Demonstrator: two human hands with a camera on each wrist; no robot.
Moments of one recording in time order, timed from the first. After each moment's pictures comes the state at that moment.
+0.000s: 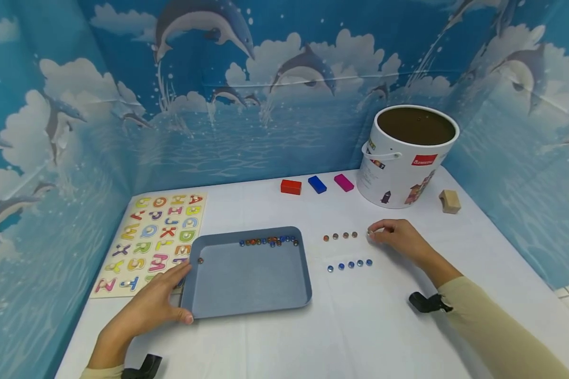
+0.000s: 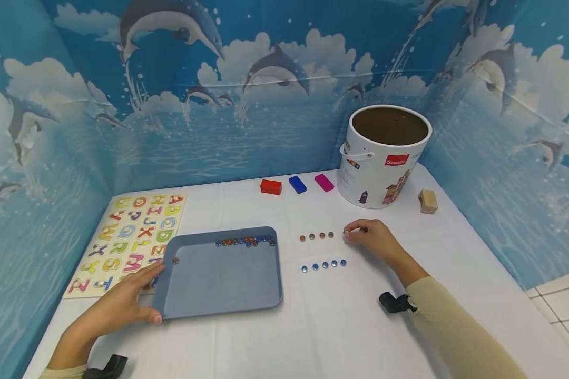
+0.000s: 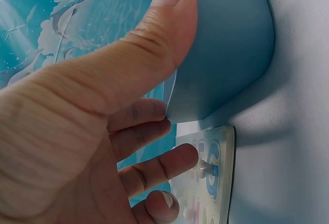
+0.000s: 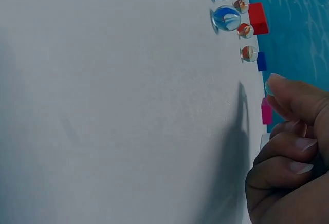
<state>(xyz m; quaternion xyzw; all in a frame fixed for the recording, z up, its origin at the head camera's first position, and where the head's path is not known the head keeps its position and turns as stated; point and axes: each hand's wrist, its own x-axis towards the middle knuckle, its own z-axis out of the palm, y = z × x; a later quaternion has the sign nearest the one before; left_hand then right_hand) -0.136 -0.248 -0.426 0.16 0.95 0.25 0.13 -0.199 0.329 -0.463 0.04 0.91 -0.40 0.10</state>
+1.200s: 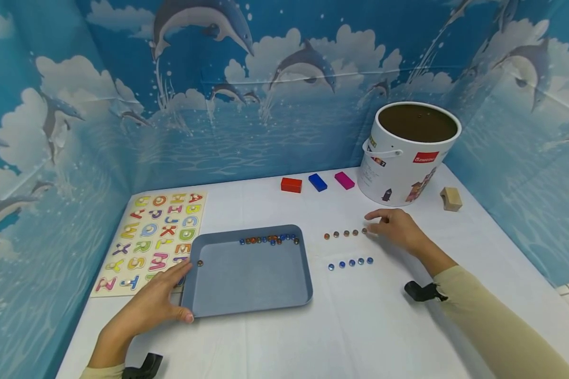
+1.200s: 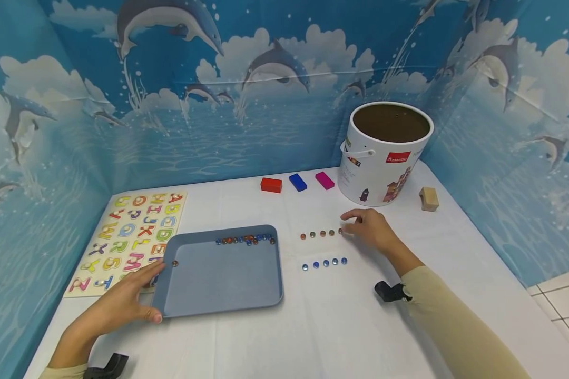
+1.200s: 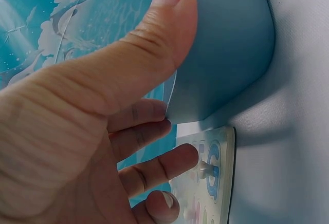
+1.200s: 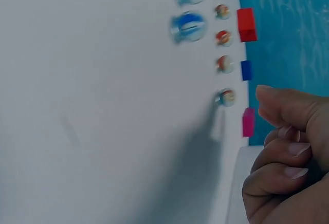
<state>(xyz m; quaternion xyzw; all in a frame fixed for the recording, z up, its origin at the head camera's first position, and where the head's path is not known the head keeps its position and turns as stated) -0.137 -0.250 -0.427 0.17 0.95 0.25 0.12 -0.216 0.314 -0.445 0.04 0.93 -0.36 0.09</state>
